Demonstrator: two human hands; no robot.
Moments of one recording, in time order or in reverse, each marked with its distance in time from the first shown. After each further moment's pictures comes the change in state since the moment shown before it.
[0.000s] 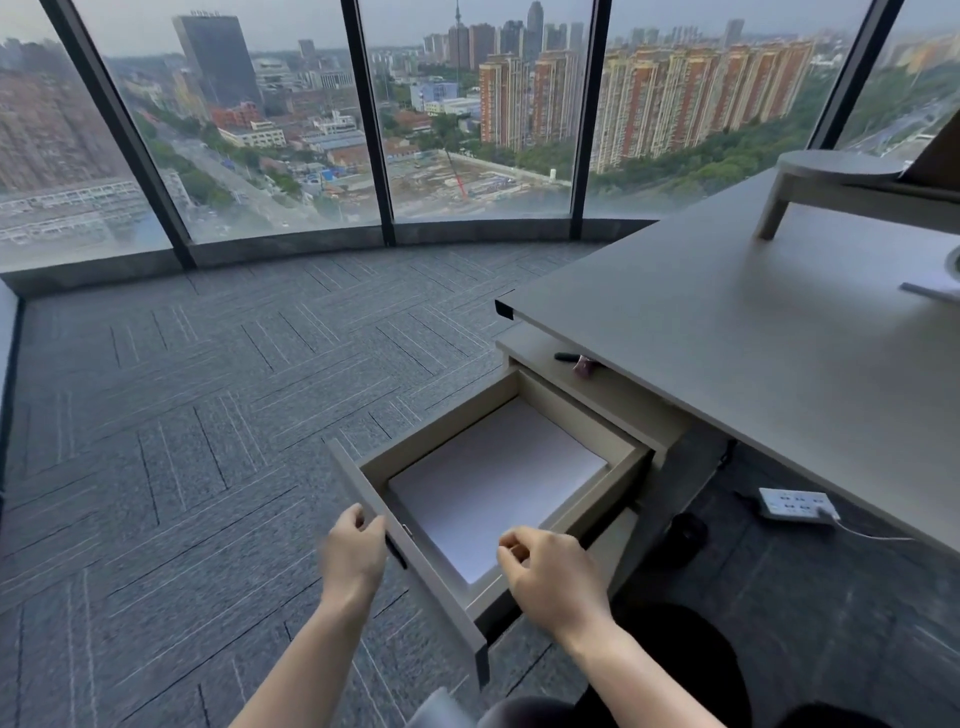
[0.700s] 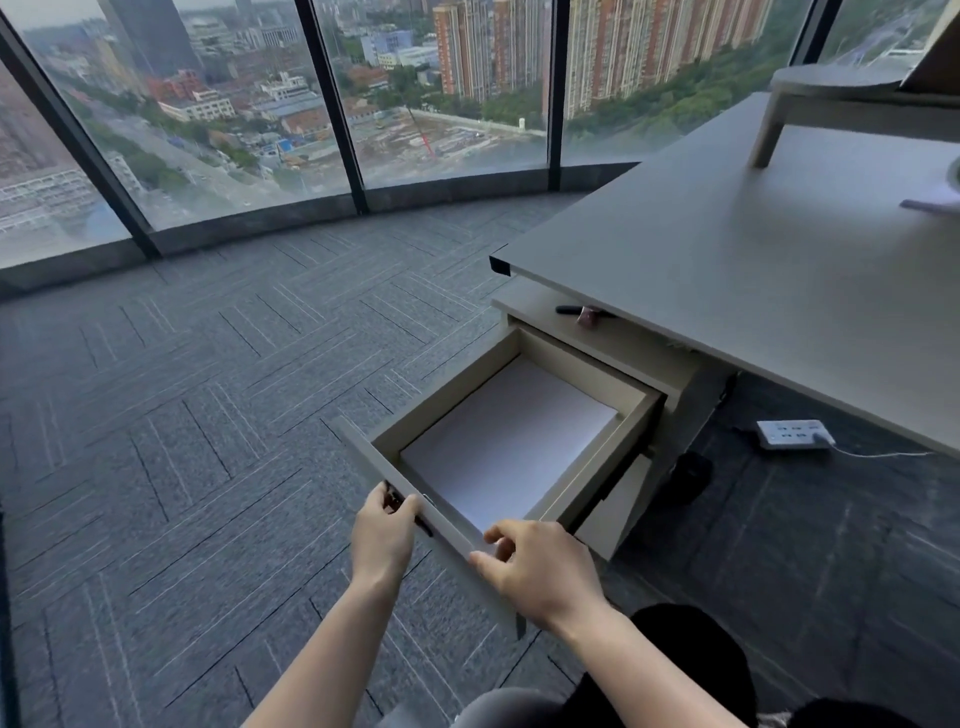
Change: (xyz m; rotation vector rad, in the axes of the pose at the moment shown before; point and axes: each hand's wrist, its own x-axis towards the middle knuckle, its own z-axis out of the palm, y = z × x) left_hand 0.006 -0.010 -0.003 0.012 -0.130 0.082; right_hand -0.018 -0.034 0.031 0.001 -0.106 0.041
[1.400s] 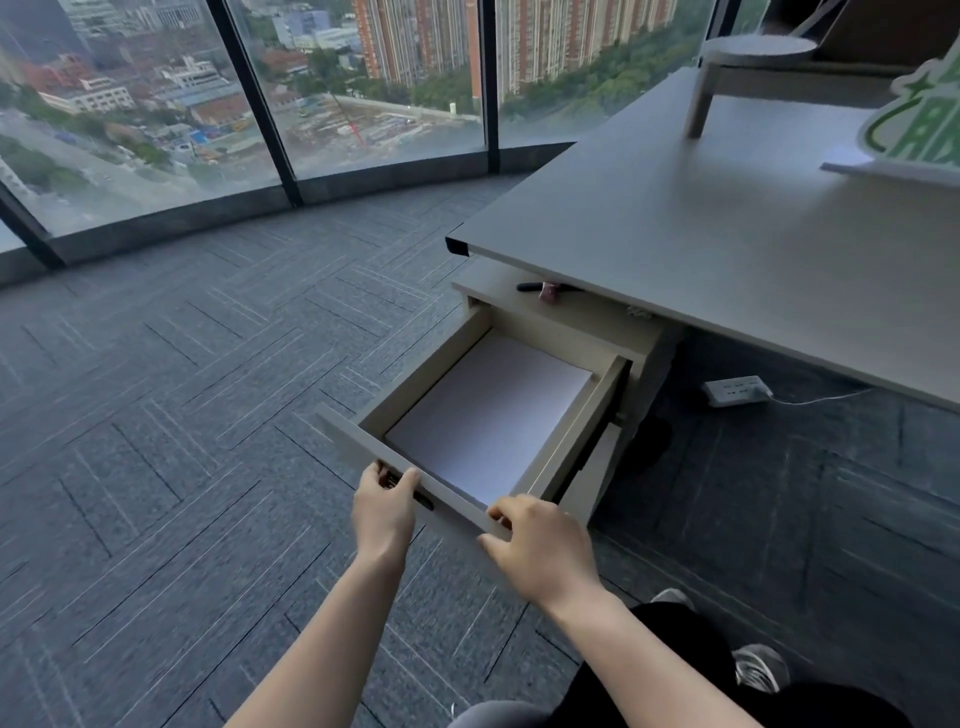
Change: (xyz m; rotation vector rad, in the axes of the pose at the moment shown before) left_hand 0.033 -0.012 0.021 -0.150 -0.094 -0.031; right_hand 0.001 0.005 0.020 -0.103 0.143 0.114
